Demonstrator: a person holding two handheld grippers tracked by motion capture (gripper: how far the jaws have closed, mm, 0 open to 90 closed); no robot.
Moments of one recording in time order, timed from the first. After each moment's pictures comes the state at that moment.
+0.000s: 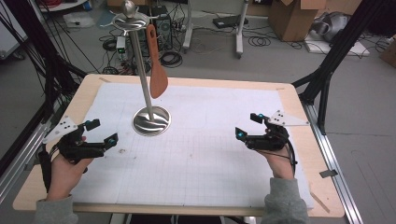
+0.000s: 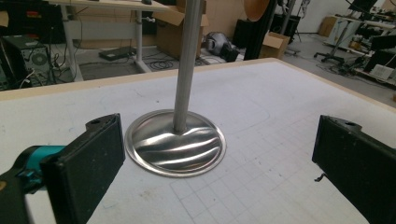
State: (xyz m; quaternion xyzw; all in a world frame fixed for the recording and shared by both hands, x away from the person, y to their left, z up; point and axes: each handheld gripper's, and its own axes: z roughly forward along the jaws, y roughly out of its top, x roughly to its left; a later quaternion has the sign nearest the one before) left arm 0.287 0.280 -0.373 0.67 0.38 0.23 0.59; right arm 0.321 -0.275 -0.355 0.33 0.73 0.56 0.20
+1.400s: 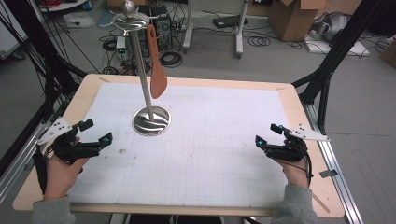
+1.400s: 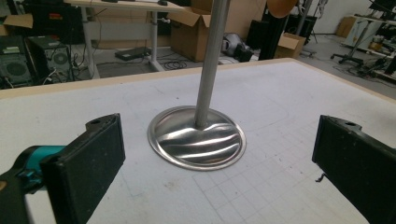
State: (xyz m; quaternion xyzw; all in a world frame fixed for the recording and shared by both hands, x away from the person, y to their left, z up) left arm 0.287 0.295 -0.378 0.67 0.40 0.25 0.58; right arm 0.305 -0.336 -0.392 0.38 0.70 0.56 0.22
